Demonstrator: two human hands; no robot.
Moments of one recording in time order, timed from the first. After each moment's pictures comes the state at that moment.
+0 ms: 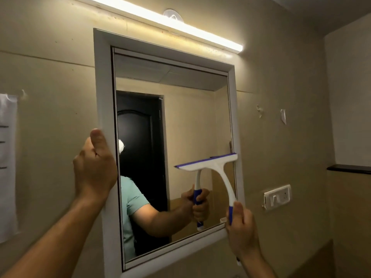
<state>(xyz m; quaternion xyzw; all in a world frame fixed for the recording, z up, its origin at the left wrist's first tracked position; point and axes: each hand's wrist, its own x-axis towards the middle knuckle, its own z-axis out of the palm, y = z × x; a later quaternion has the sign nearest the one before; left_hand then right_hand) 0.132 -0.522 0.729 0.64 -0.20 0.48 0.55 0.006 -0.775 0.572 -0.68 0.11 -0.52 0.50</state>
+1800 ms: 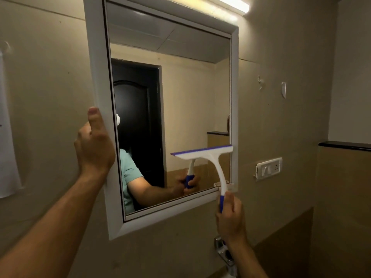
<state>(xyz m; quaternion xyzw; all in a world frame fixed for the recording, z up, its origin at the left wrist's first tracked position) 0.127 -0.524 0.693 0.66 -0.16 0.44 0.58 -0.005 -0.751 0.512 -0.67 0.15 -0.50 0.53</state>
